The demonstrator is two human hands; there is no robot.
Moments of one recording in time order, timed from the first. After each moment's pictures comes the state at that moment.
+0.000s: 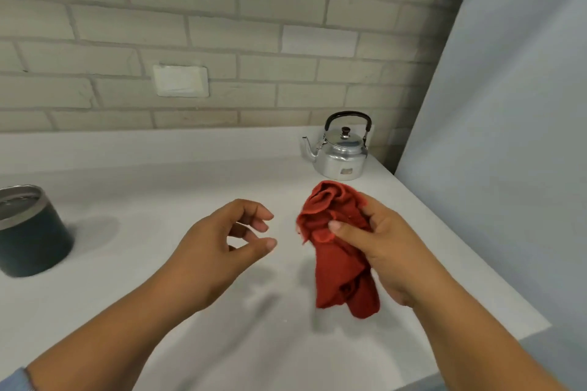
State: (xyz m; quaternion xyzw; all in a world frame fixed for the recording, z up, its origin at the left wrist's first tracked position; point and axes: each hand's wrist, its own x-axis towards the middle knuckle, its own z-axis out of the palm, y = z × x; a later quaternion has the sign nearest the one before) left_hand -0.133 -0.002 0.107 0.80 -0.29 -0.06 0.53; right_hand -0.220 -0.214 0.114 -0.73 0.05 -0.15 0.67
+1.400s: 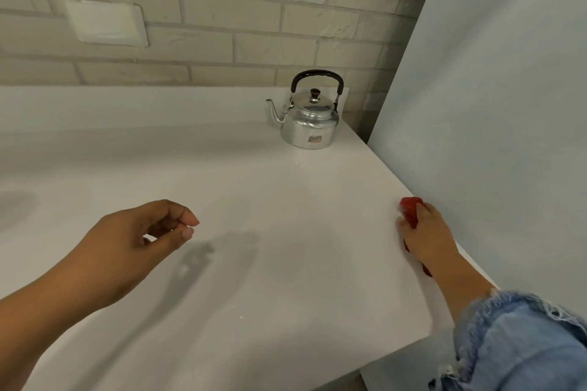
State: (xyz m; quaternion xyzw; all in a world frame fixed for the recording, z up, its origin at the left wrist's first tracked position) left_hand -0.095 0.000 0.052 0.89 -0.26 -0.08 0.38; right_hand -0.233 -0.426 -0.009 -0.88 0.41 -0.14 0.19
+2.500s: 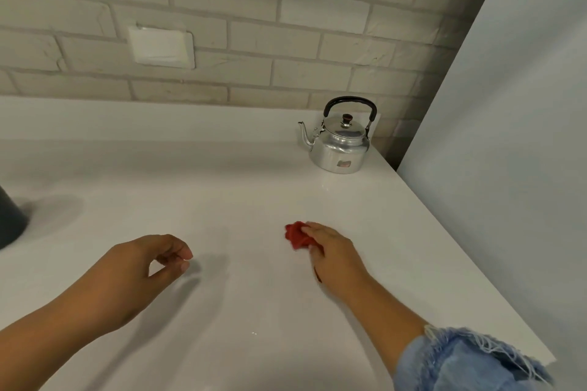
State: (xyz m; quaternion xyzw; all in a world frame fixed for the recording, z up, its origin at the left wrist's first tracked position) left_hand -0.083 0.033 0.030 0.92 -0.22 -0.06 0.32; right_hand -0.135 -0.279 -0.032 -0.93 0.10 -0.13 0.33
